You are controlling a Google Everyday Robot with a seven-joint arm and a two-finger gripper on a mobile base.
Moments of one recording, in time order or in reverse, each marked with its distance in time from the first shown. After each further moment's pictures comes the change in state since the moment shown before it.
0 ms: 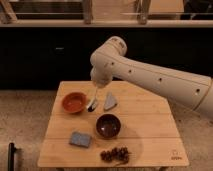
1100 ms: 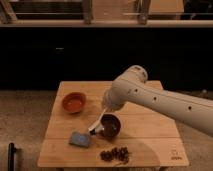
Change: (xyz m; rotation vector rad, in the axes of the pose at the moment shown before) arm -0.082 0.084 0.022 0.052 -0.176 0.206
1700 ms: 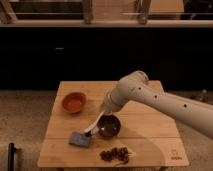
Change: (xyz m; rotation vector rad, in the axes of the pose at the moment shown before) arm 0.000 0.006 0.039 0.064 -0.156 0.074
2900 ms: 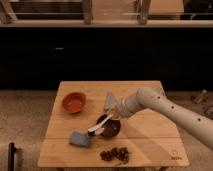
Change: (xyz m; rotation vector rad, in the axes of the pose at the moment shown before) arm 0.027 0.043 0.018 0.151 -0.120 0.170
